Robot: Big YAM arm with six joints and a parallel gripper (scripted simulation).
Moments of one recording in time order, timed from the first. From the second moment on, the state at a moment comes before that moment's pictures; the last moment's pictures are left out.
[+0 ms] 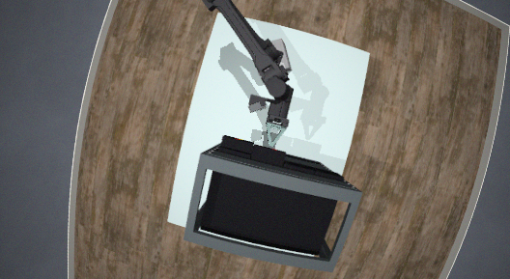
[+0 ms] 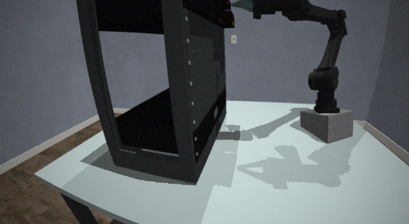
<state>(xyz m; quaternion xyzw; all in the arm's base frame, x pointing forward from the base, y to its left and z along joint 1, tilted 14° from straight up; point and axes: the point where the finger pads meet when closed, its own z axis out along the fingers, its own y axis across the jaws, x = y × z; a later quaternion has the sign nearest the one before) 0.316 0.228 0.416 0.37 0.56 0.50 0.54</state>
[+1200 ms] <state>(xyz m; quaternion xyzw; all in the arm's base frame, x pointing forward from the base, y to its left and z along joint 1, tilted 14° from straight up) 0.318 0.229 0.426 0.37 0.55 0.51 0.54</state>
